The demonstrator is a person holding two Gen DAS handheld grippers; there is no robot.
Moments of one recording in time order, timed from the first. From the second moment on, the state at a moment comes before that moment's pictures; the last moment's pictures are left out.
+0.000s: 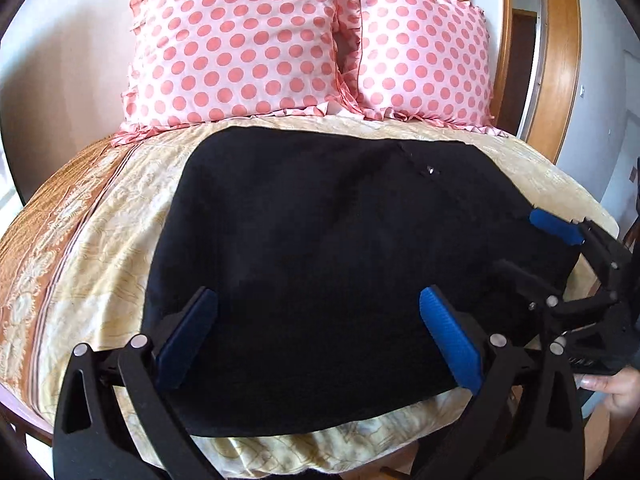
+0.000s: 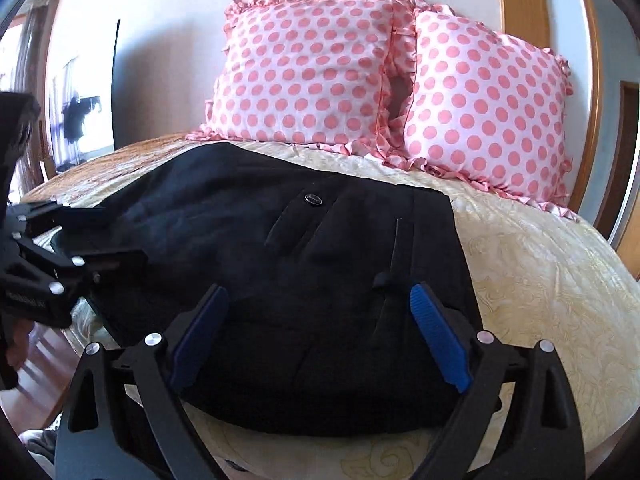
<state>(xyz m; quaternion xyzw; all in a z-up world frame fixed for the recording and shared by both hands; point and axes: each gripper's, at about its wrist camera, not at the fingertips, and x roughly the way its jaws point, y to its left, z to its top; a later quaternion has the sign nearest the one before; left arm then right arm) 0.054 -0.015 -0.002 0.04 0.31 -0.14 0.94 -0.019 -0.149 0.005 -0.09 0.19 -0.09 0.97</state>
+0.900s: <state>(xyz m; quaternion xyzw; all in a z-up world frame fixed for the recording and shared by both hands) 0.052 -0.010 -0.003 0.03 0.30 -0.15 0.94 0.068 -0.311 0.027 0.26 0.32 0.01 0.91</state>
